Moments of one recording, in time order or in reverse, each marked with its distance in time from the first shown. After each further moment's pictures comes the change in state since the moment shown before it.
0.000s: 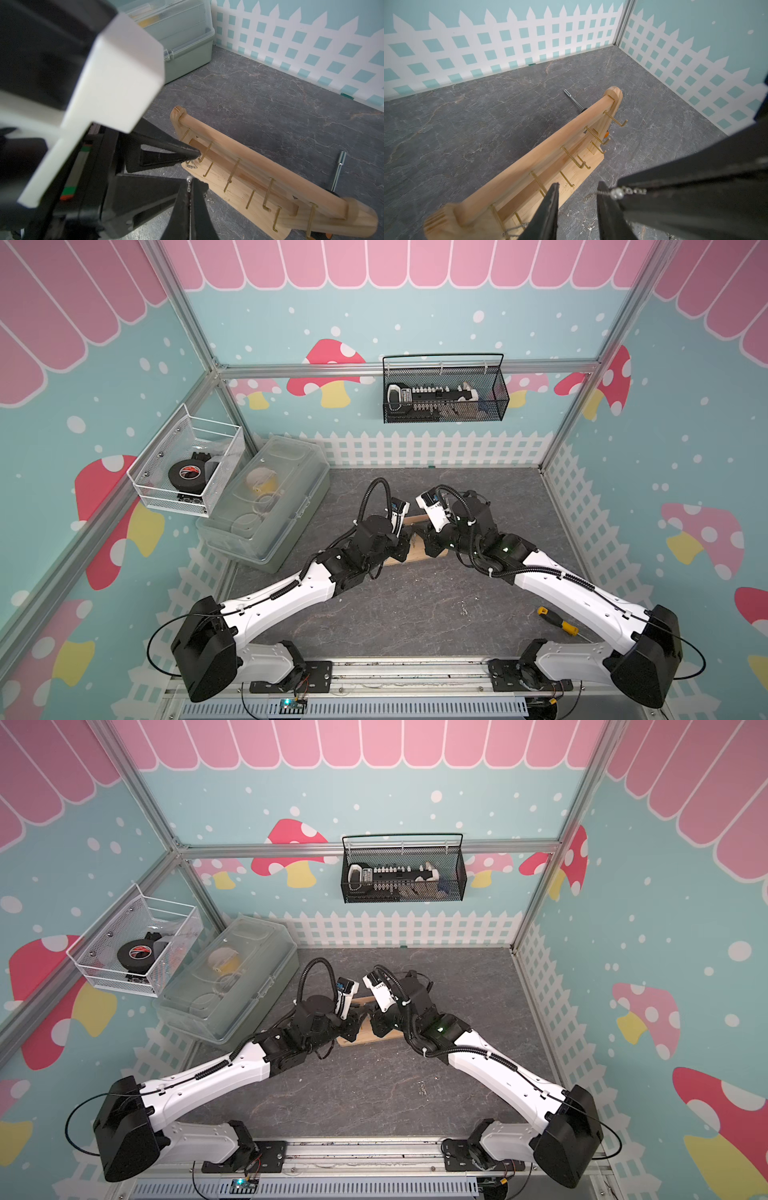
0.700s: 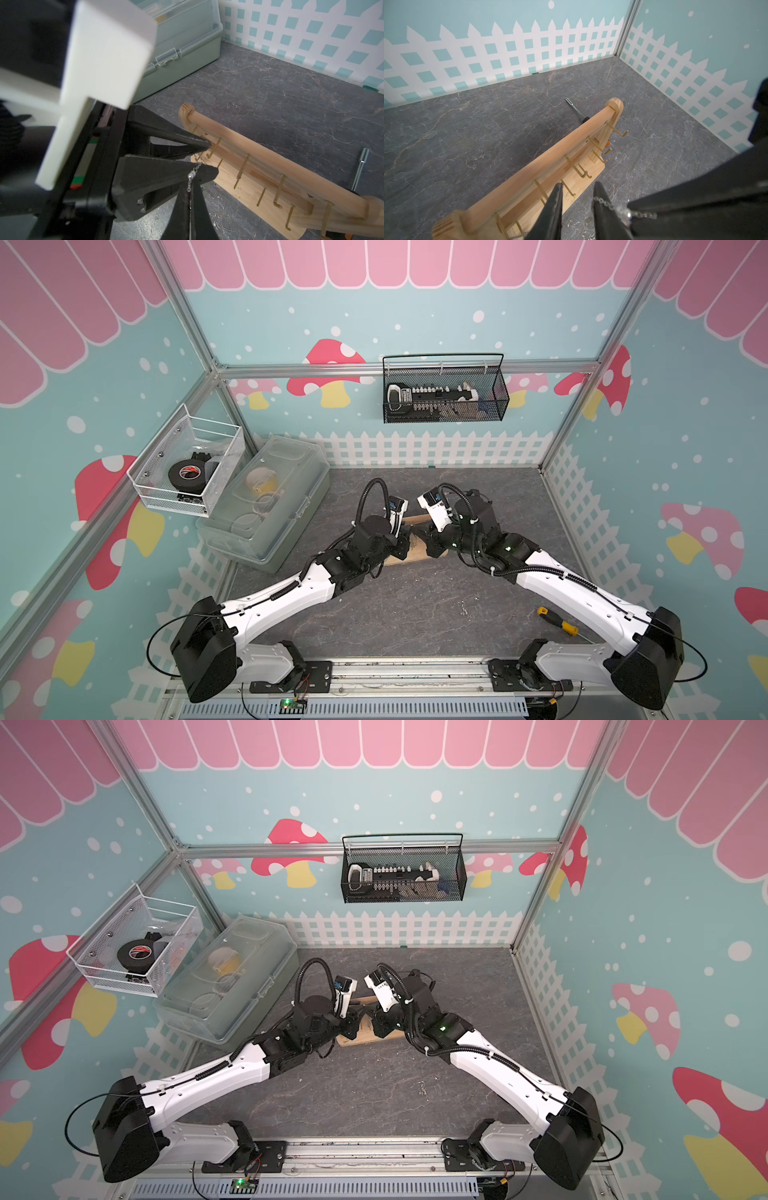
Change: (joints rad) left arm 0.001 -0.004 -0.012 0.054 -0.013 -0.003; right arm -0.024 -0.014 0.000 -0.014 -0.075 0.044
